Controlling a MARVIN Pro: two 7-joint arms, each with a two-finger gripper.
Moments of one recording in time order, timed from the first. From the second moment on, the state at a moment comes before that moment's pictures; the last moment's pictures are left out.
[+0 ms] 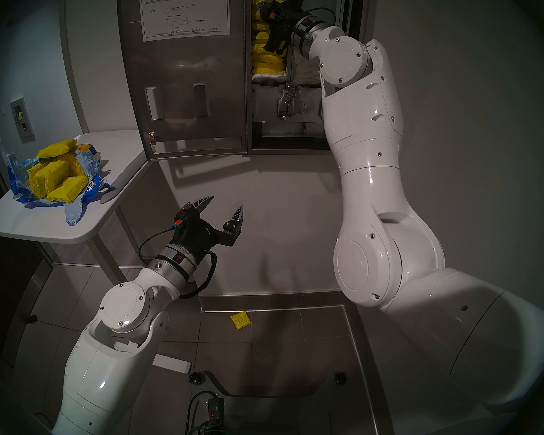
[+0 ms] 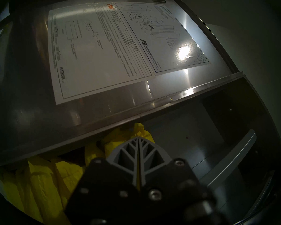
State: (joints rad) left arm 1.88 -1.19 -1.51 -2.06 -0.33 0.00 -0.17; right arm -0.45 -1.82 1.64 -1.19 -1.14 -0.34 0.49
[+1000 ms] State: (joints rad) left arm 1.88 -1.20 -1.51 -2.06 -0.33 0.00 -0.18; right arm -0.34 -1.81 1.68 -0.95 -1.17 -0.41 0.37
